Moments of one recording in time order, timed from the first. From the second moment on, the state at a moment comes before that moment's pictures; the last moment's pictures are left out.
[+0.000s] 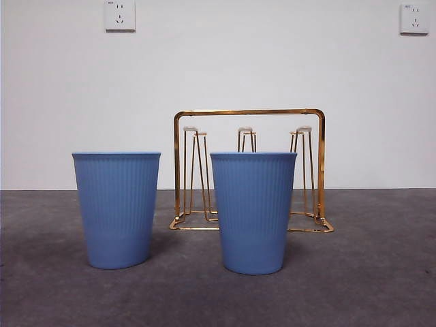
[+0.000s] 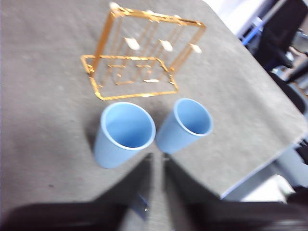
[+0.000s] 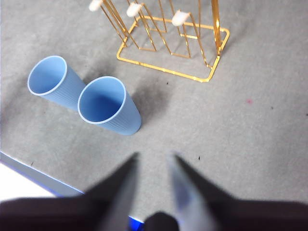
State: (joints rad) left arm 0.01 0.56 0.92 -0.98 0.68 -0.09; right arm 0.05 0.78 1.12 -1.17 -0.45 -0.10
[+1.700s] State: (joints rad) left arm -0.15 0.77 0.92 -0.81 0.97 -0.25; right arm 0.56 1.72 1.34 -0.92 -0.21 0.03
